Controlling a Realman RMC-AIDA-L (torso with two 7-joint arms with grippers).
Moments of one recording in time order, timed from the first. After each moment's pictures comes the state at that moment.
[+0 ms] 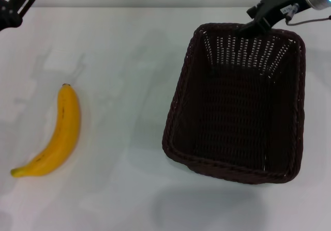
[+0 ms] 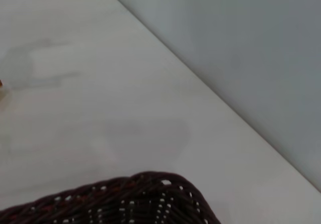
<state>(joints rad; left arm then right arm) 0.01 -2.08 1.60 1.08 -2.91 -0.82 2.80 0.94 1.95 -1.11 -0.85 -2.40 -1.16 2.08</state>
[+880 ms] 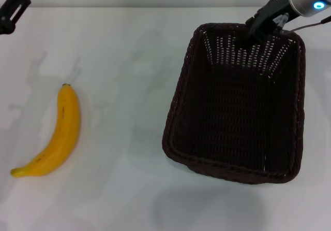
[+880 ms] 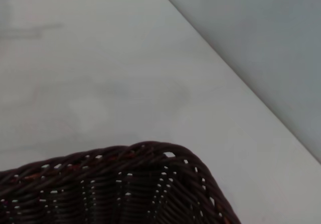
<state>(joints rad) 0.06 -2.08 1.61 1.10 -2.92 -0.85 2.80 1.03 1.97 -1.11 -0.71 -2.54 -1.11 2.08</state>
